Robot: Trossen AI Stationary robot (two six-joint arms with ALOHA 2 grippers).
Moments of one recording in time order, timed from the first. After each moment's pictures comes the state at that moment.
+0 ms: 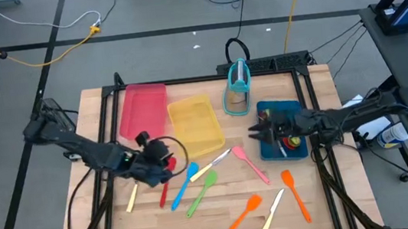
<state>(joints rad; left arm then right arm) -0.45 1.28 1.01 -0.80 -0.68 -0.69 0.12 0.81 0.37 0.27 0.18 0.28</state>
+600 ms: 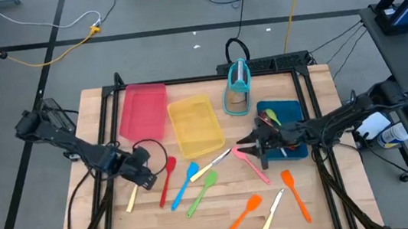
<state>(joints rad) -0.47 1.09 0.64 -0.83 -0.13 -1.32 0.19 1.17 0.37 0.63 0.18 0.24</state>
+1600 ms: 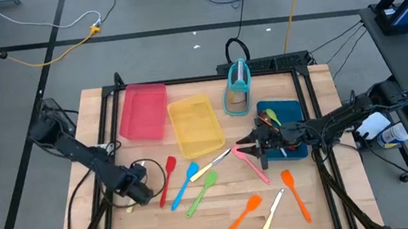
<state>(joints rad) -0.67 1.39 0.64 -0.86 0.11 -1.61 0.19 1.17 0.37 0.65 0.18 0.27</state>
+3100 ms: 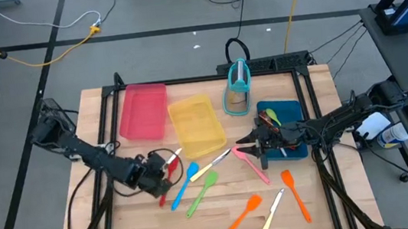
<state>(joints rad) -0.50 1.41 0.74 -0.68 -0.36 -1.22 0.19 1.17 0.37 0.67 0.19 0.25</state>
